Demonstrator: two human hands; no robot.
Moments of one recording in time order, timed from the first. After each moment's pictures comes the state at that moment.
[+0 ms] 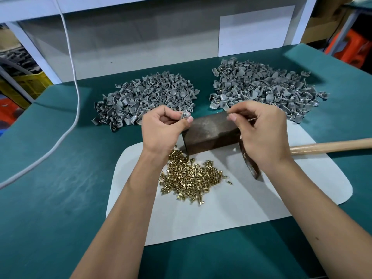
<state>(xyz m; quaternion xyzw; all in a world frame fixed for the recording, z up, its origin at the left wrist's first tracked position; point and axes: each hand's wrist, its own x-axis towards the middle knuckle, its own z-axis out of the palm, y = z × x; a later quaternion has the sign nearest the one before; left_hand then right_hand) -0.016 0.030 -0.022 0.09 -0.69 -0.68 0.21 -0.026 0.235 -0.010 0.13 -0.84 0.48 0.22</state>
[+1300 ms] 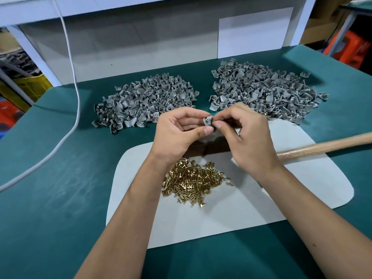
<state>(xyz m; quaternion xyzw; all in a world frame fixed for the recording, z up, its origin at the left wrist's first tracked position) -0.008 0.041 -0.016 -0.10 -0.68 -0.72 0.10 -0.016 0.217 -0.011 0.24 -0.82 0.46 0.23</state>
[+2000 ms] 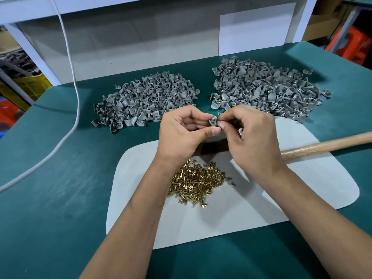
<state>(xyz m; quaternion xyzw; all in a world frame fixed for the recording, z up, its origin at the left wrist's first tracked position) -0.004 0.054 -0.014 -0.07 -0.70 -0.70 0.12 -0.012 0.219 -0.011 0.23 -0.84 0.40 0.28</state>
